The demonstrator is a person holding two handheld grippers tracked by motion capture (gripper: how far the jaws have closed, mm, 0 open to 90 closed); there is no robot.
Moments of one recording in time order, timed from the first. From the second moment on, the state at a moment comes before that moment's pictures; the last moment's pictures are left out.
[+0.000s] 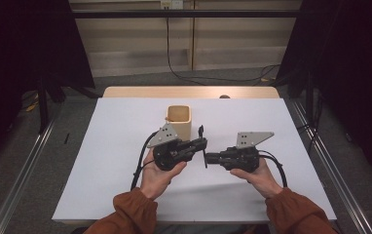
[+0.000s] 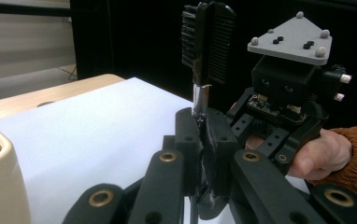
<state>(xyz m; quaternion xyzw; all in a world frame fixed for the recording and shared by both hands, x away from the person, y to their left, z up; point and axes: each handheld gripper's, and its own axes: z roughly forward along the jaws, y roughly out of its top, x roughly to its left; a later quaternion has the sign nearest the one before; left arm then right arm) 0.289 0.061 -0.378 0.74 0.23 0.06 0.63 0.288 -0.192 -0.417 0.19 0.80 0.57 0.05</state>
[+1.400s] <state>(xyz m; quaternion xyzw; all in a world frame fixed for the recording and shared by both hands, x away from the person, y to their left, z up) 0.290 0.092 -0.378 0.74 0.25 0.09 0.62 0.284 -0.213 -0.412 0.26 0.77 0.58 0.09</state>
